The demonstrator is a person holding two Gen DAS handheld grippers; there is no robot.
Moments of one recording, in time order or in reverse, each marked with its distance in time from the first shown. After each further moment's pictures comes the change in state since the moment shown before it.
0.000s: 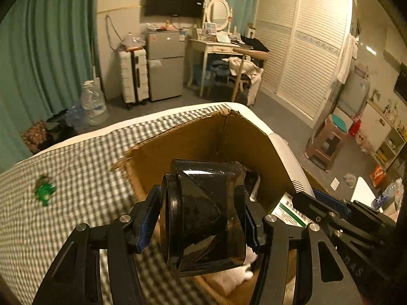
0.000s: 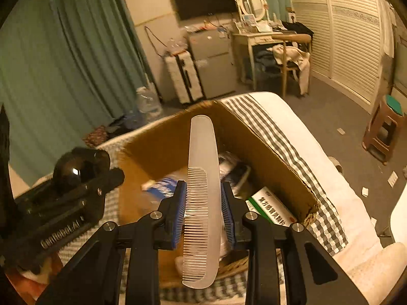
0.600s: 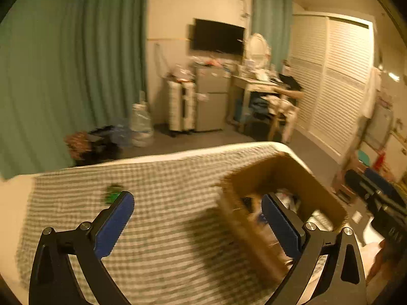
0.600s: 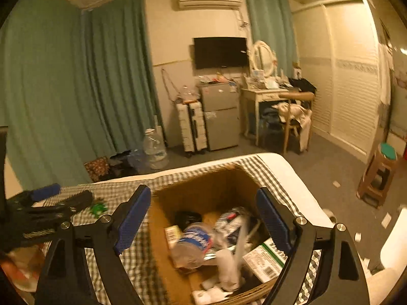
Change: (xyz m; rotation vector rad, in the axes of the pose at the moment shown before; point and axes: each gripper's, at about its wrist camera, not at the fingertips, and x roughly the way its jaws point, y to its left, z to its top) left arm -0.161 0.118 -0.024 -0.114 -0.216 0.249; right arm -0.085 0.085 0.014 -0.146 -0.307 -0.001
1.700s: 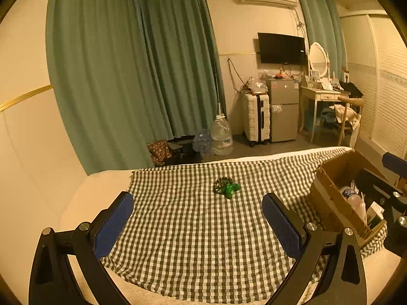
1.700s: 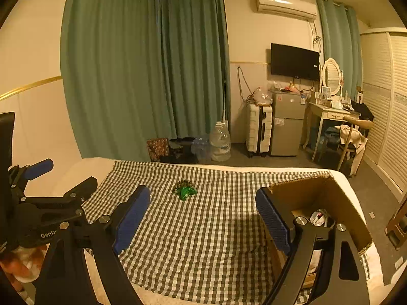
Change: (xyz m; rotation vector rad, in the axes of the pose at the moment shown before) left arm -0.101 0.113 -0.055 -0.003 -0.066 0.365; right arm -0.059 0.173 -0.026 -0.205 0.028 0.286
